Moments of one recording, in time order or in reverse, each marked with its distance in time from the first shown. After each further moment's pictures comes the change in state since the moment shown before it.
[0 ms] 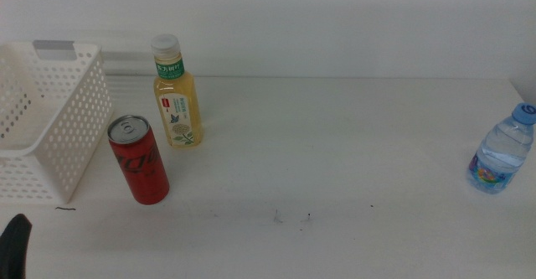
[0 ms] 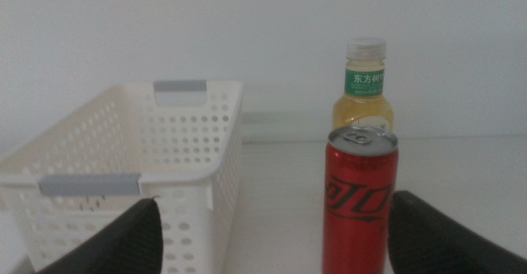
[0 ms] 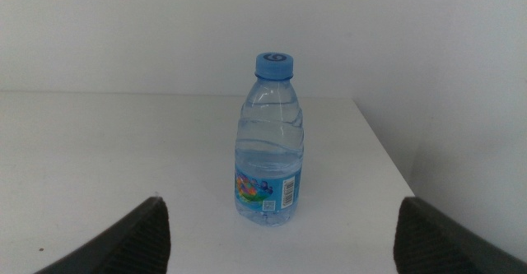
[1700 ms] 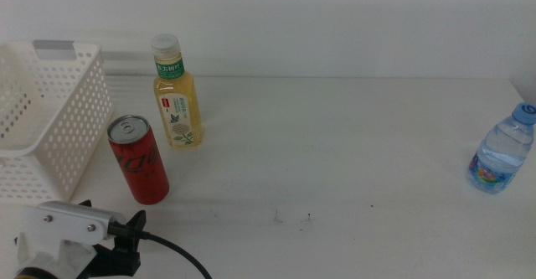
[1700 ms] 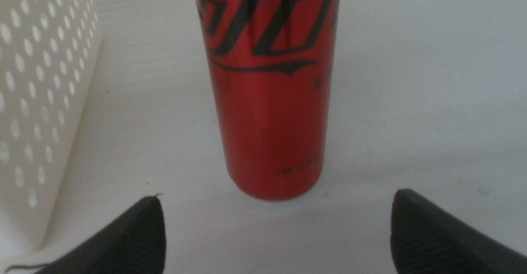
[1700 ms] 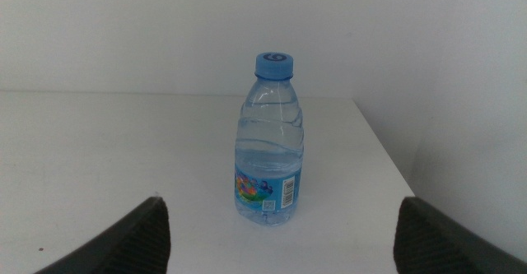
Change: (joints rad) left arm -0.184 1.637 -0.004 0.012 -1.293 -0.021; right arm 0.000 0.000 0.000 0.000 0.000 0.000
